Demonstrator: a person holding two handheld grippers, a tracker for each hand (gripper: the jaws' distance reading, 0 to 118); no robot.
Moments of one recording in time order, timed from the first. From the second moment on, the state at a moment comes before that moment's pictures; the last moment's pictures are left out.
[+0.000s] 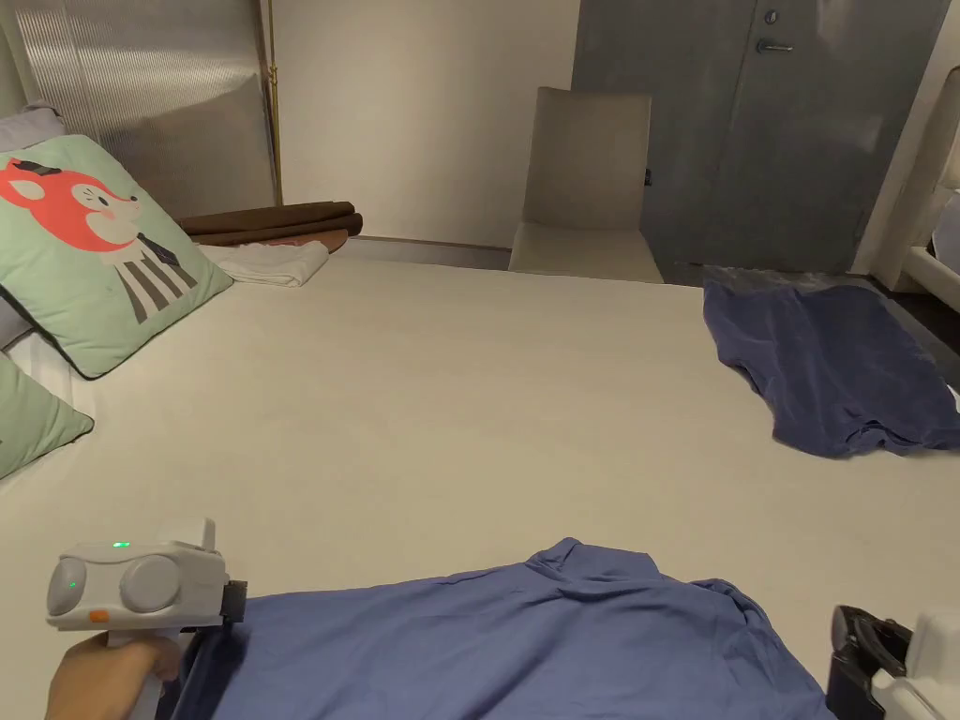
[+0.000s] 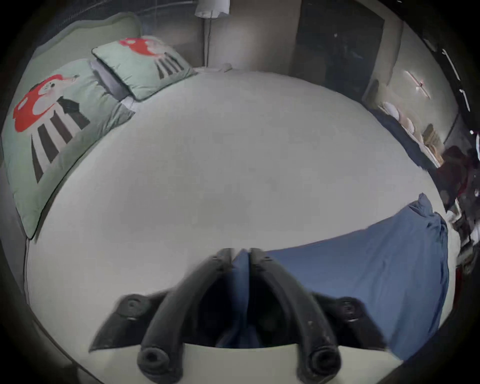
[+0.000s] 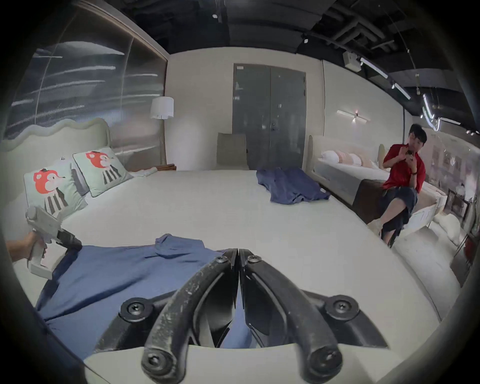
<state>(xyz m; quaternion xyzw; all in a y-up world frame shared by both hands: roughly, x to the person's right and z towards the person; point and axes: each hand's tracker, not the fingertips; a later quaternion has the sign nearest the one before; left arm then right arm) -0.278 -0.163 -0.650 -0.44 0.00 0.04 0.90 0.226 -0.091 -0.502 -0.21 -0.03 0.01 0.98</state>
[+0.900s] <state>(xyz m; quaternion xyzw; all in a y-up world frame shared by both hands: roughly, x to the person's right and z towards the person) -0.293 -0.063 -0.586 -0.31 -0.07 0.06 0.95 0.217 -0.106 -0.637 -0.34 0.03 0.06 0.94</state>
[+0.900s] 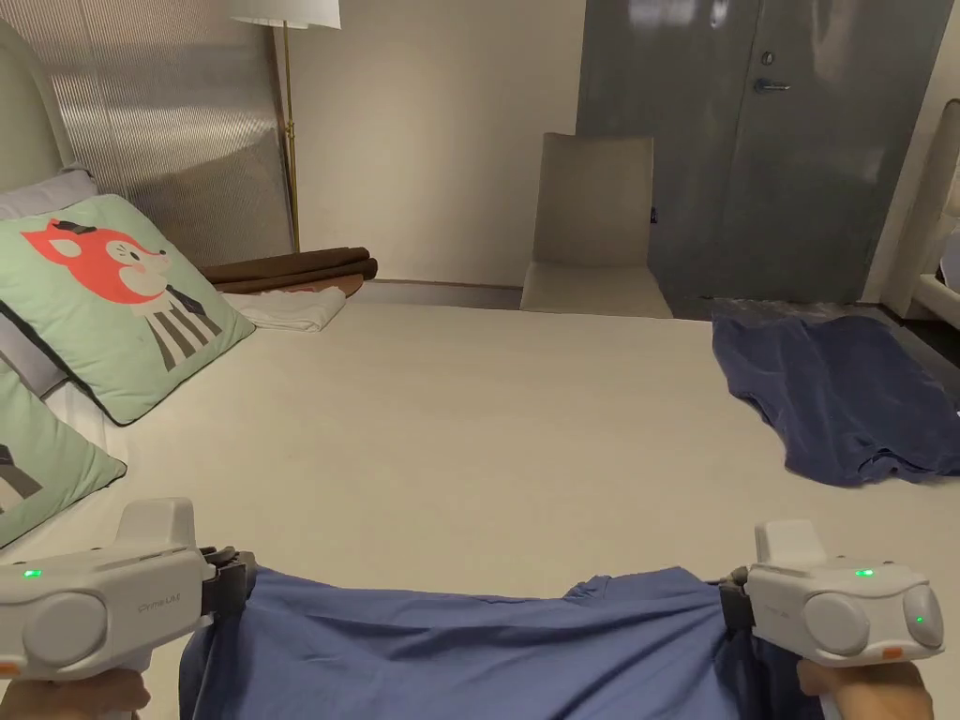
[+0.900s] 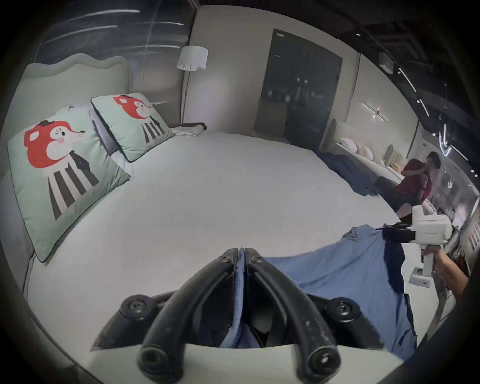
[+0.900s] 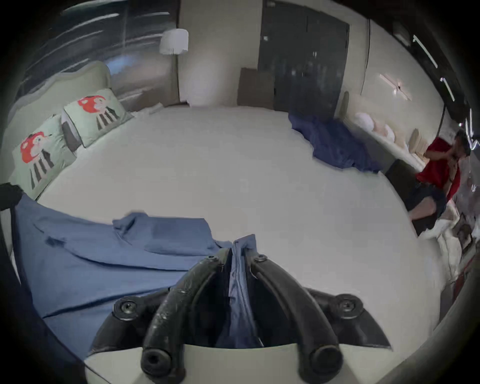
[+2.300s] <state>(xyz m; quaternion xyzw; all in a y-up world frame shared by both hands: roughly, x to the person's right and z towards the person) -0.216 0.047 -0.681 -0.13 -0.02 0.01 0.99 0.278 0.056 -0.625 -0.08 -0.01 -0.02 1.00</state>
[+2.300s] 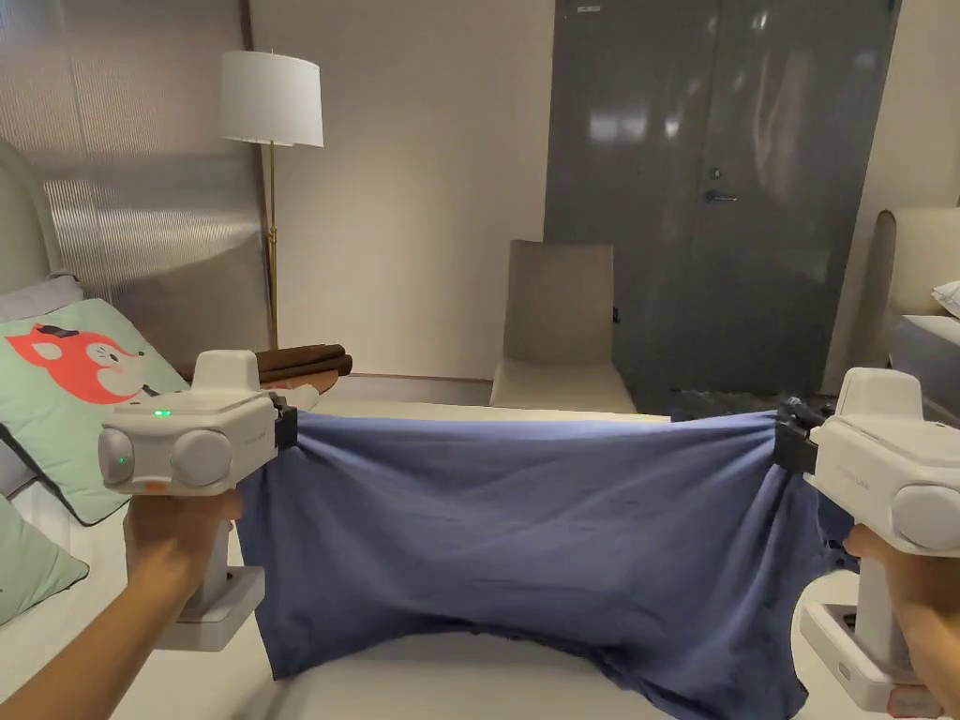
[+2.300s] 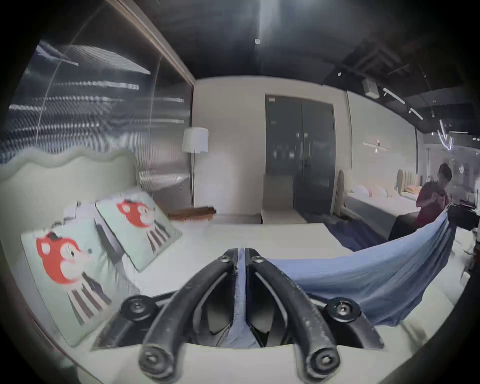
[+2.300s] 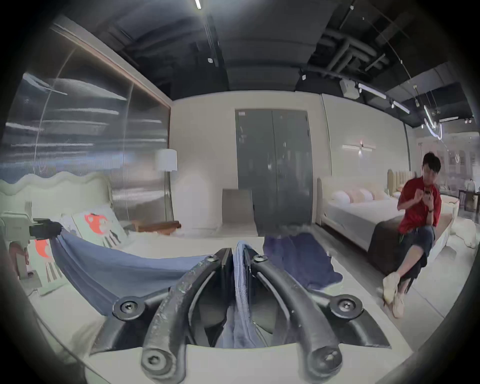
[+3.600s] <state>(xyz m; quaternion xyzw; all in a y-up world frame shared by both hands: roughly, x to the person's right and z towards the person) -0.292 -0.196 -0.314 -0.35 -0.02 0.05 0.94 0.245 -0.193 -0.251 -0.33 0.00 -0.09 0.94</state>
